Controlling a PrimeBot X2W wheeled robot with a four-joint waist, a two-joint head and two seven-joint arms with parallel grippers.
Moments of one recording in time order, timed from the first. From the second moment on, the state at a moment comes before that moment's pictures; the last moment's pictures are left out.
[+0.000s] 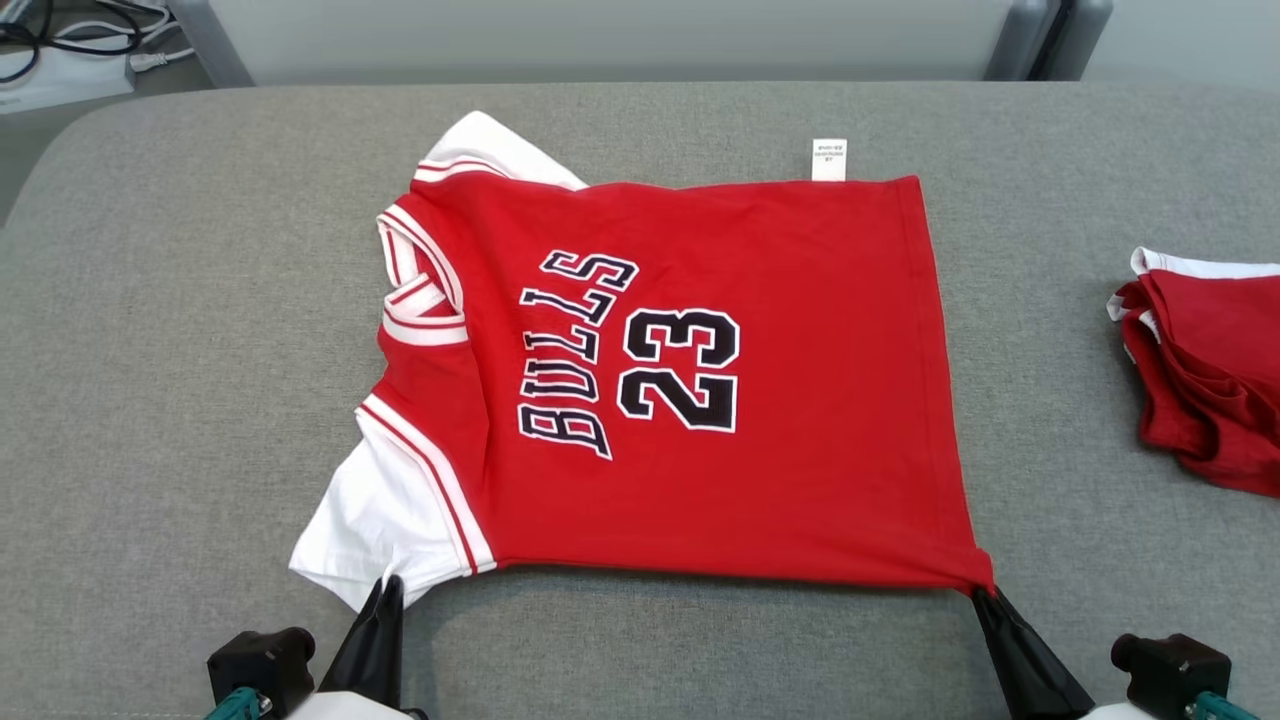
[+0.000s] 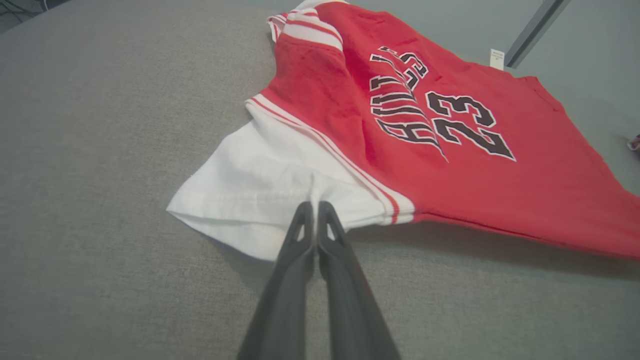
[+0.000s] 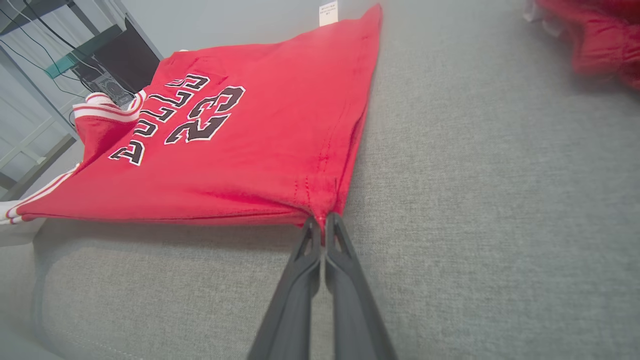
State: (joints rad) left arm 0.06 0.38 -0.50 -0.05 -0.71 0.42 -0.10; right arm 0.06 -0.20 0.26 0.24 0.53 0.13 -0.20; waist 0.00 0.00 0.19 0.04
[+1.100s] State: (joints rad) left arm -1.54 0.39 -0.43 0.66 -0.66 -0.08 -0.02; right arm -1.55 -0.32 0.55 0.75 0.52 0.13 -0.07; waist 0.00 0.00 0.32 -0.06
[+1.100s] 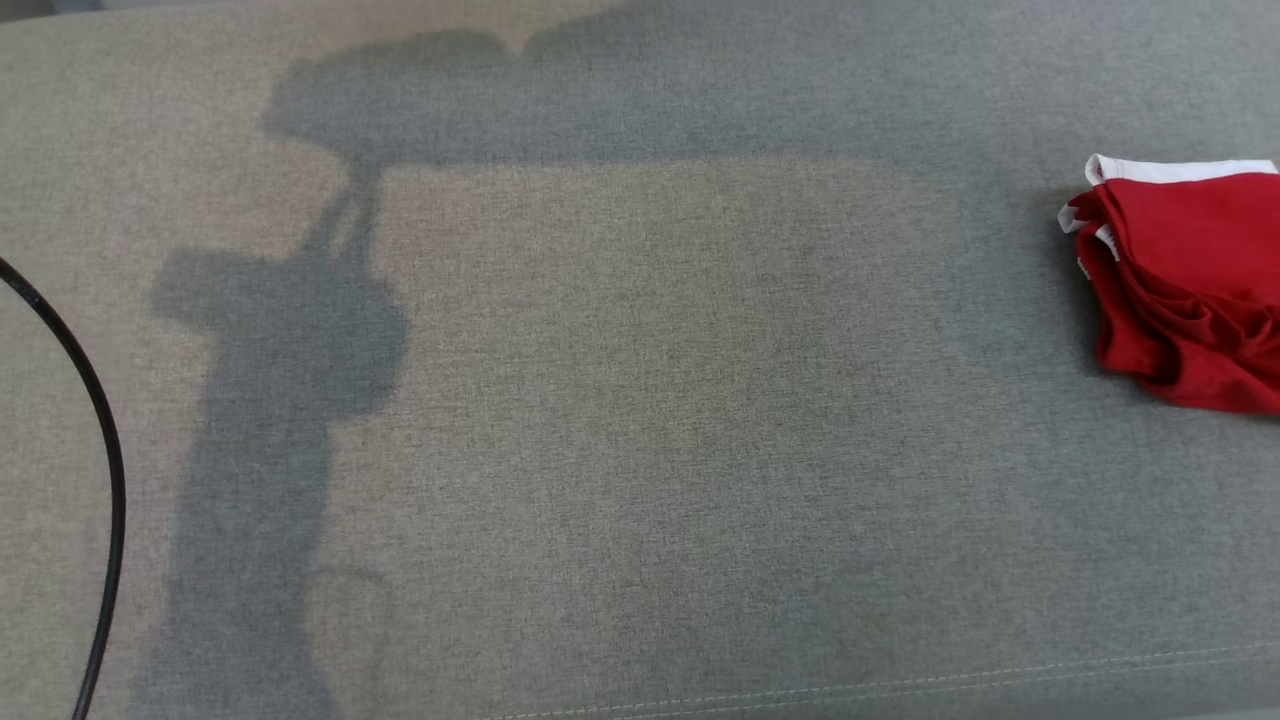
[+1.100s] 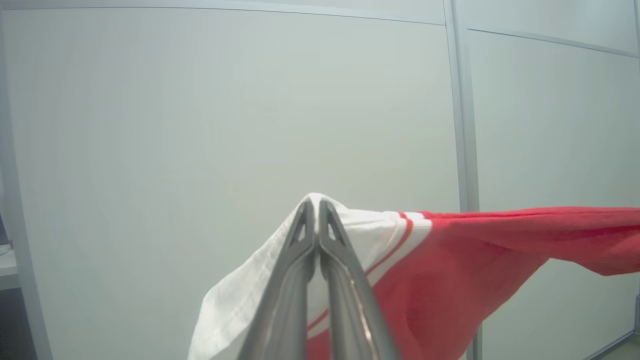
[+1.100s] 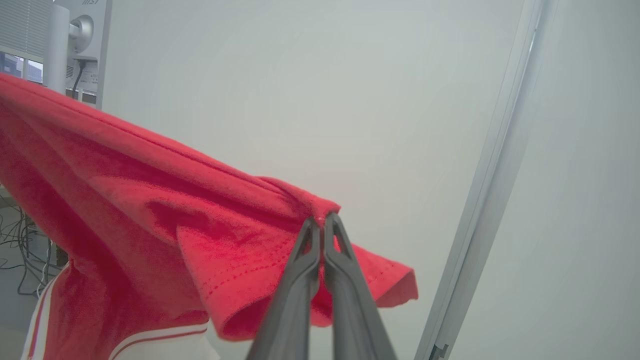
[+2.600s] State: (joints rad) left arm 0.06 0.30 -0.44 -0.02 -0.61 0.34 -0.17; right arm 0.05 -0.16 0.11 0.21 0.45 0.13 -0.10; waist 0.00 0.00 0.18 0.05
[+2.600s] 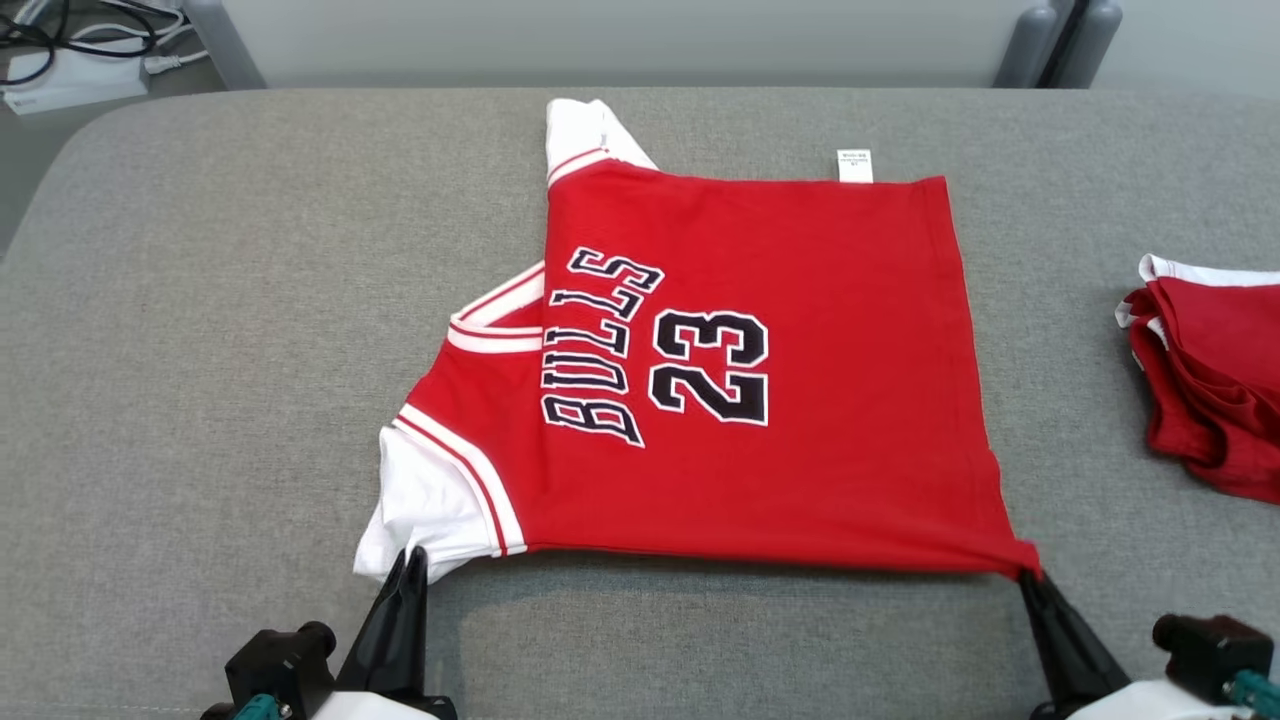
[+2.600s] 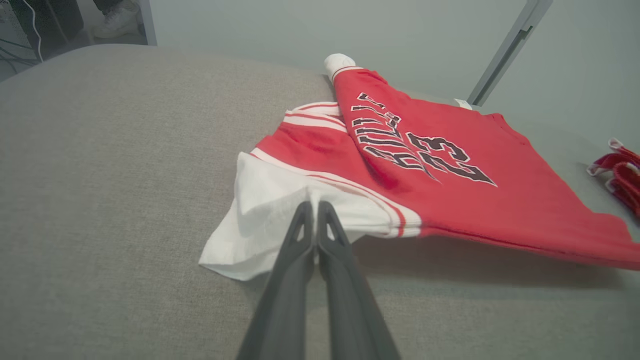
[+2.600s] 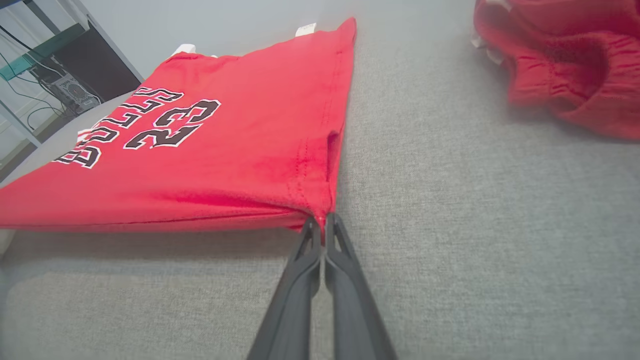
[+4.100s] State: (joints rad) left arm -0.93 0.30 -0.38 0.78 -0.65 -0.01 -0.24; right arm -1.04 -0.36 0.81 0.65 0.86 0.13 -0.14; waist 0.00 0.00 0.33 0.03
